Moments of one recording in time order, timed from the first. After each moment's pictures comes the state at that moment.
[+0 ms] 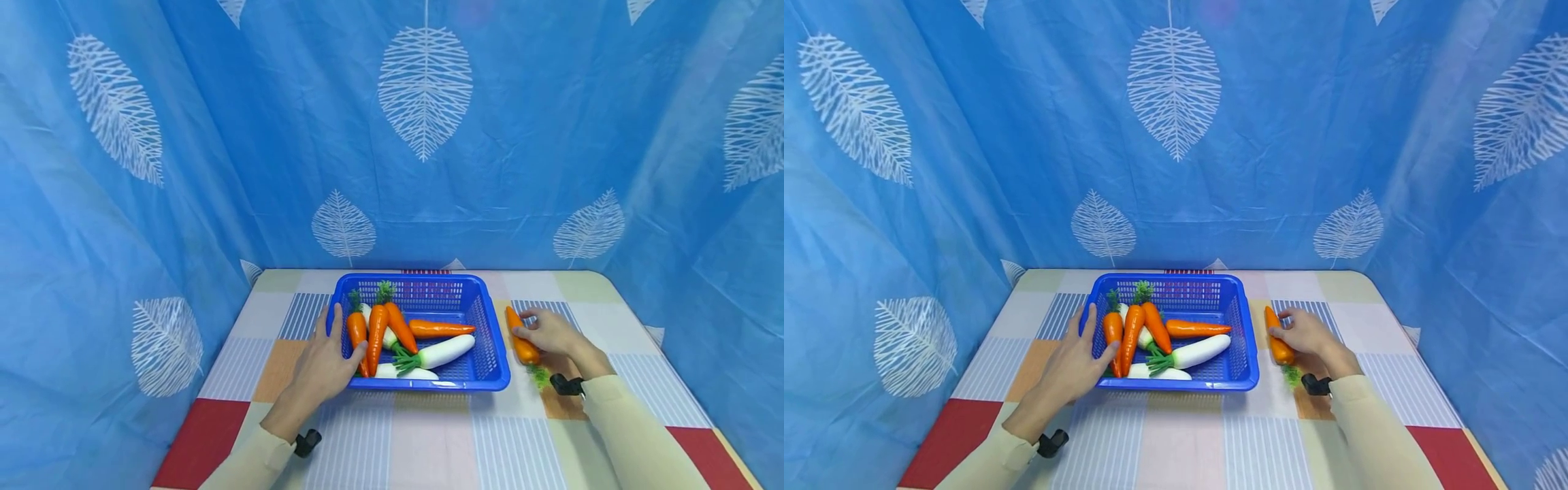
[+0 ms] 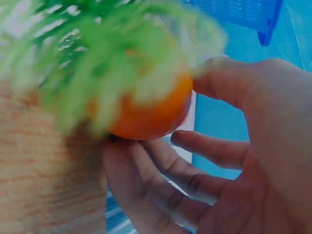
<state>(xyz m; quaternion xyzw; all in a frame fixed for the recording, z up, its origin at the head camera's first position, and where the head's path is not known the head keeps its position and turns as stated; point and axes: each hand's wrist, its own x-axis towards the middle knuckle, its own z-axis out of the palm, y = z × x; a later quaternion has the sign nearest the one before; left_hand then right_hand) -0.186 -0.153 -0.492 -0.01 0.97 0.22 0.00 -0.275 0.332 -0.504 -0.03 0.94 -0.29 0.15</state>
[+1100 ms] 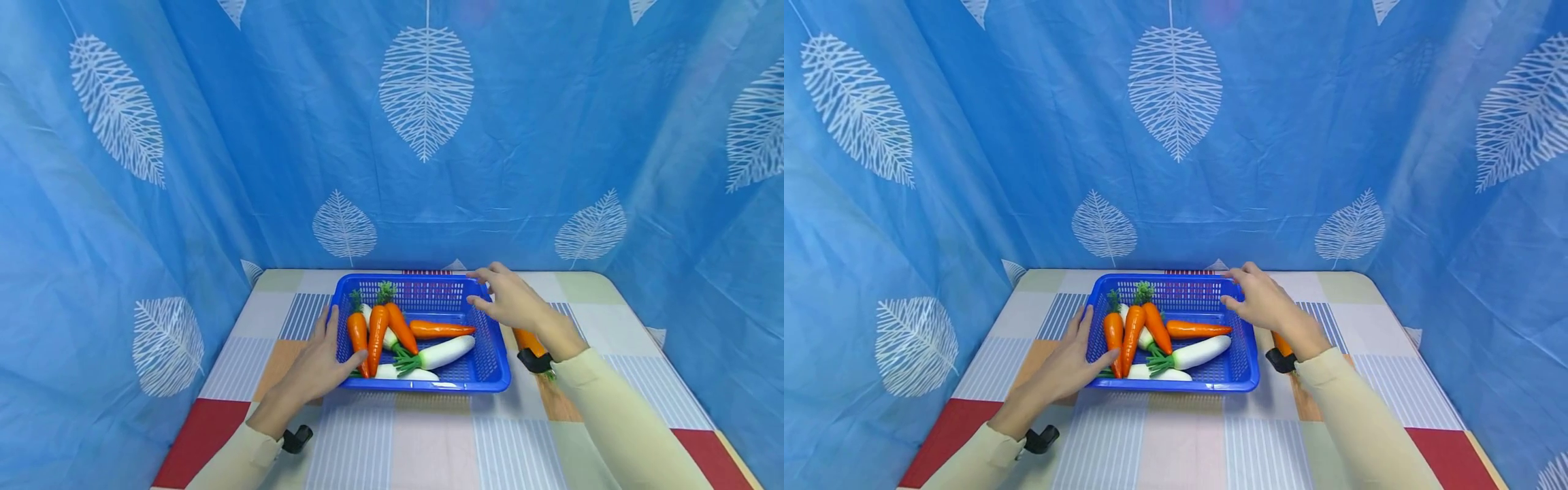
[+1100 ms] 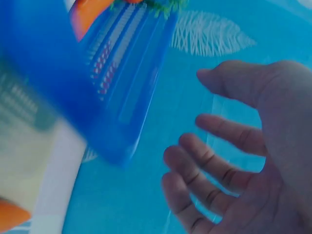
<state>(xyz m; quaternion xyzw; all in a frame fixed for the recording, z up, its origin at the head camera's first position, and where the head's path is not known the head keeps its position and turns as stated) -0.185 -0.171 -0.483 0.04 0.96 0.27 0.05 -0.275 0.227 -0.414 -0.20 0.96 -0.20 -0.01</state>
